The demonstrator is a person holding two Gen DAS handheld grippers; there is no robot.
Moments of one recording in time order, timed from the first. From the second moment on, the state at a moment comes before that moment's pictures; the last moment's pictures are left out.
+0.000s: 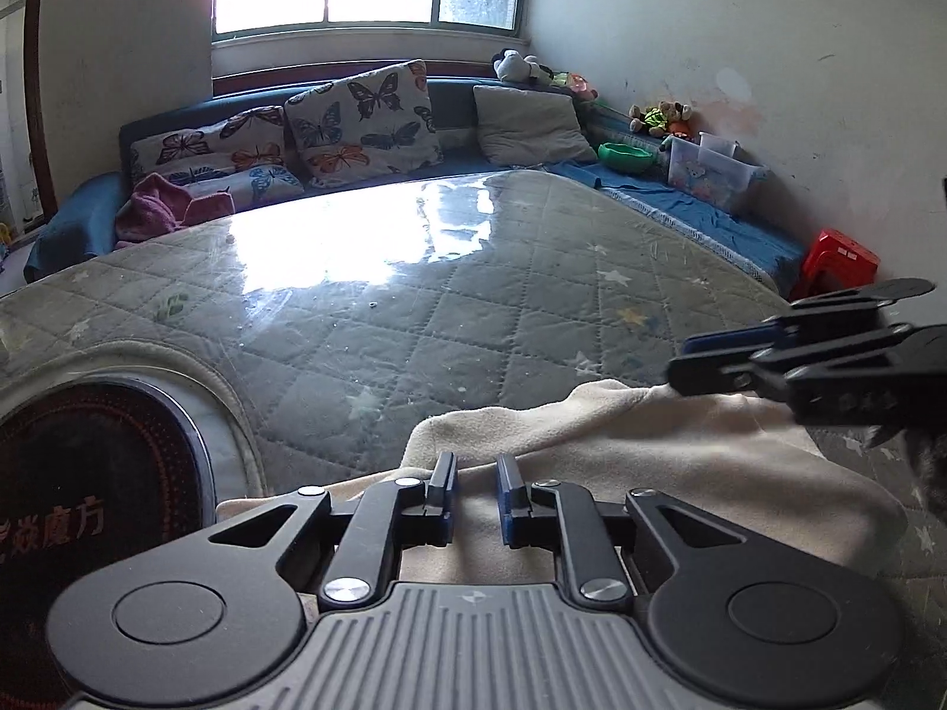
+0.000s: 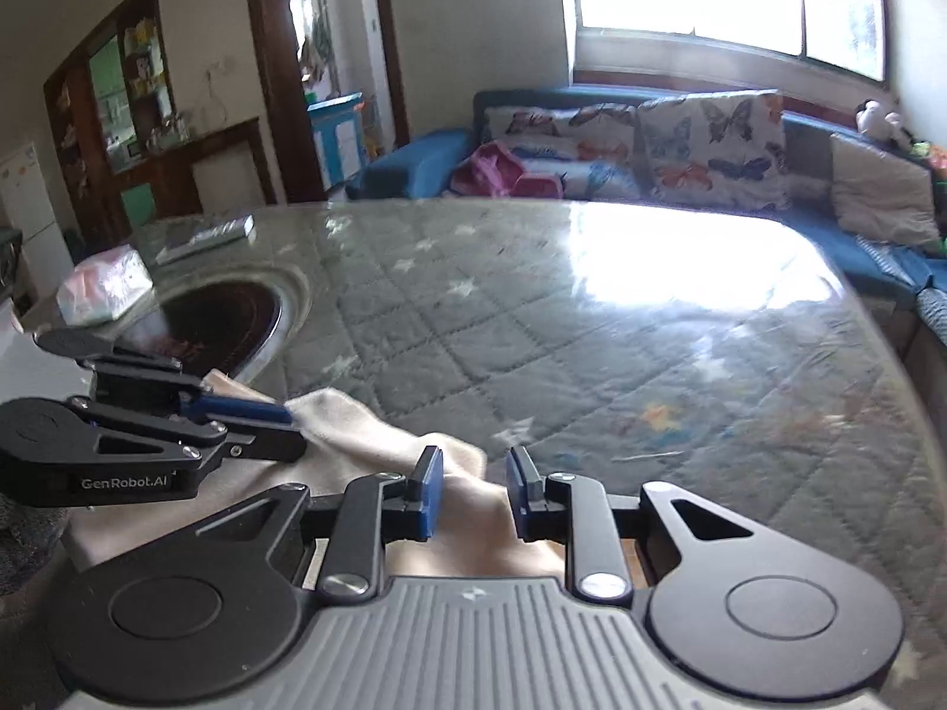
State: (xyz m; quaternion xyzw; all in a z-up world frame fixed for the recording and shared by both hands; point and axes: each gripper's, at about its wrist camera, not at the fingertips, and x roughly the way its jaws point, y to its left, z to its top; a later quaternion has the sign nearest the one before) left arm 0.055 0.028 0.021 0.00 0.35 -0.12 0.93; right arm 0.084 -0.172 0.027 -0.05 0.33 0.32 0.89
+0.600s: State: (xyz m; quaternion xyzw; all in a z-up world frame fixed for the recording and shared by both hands) left arm -0.006 -0.082 0.037 0.06 0.29 -0.29 0.91; right arm 0.056 -0.231 0.027 -0.04 0.36 0.31 0.88
